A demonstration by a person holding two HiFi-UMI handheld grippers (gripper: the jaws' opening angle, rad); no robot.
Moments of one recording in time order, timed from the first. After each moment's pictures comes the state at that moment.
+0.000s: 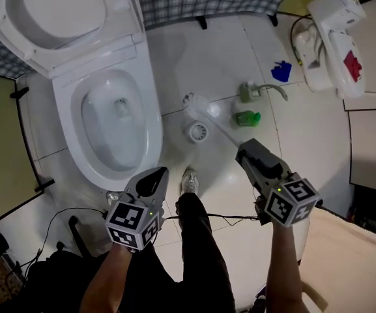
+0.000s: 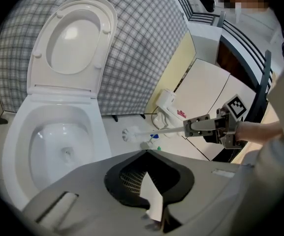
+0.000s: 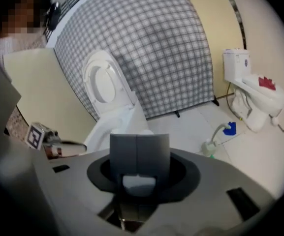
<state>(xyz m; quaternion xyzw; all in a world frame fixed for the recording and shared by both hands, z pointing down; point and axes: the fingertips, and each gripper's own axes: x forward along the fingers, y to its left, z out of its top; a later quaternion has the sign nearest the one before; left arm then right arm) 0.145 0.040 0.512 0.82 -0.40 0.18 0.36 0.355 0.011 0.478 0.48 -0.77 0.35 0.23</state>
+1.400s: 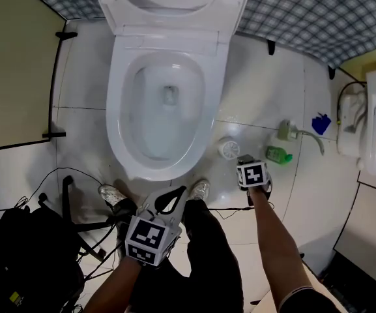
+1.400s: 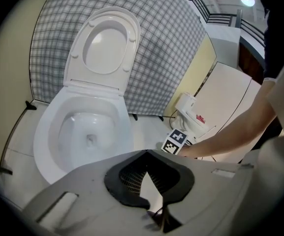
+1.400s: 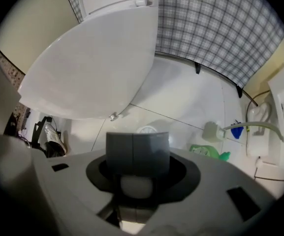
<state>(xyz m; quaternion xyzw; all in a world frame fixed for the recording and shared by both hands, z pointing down) 0.105 0.083 0.523 0.75 -0.51 0.17 0.39 0.335 -0.008 0.763 0.34 -0.65 0.30 0.61</state>
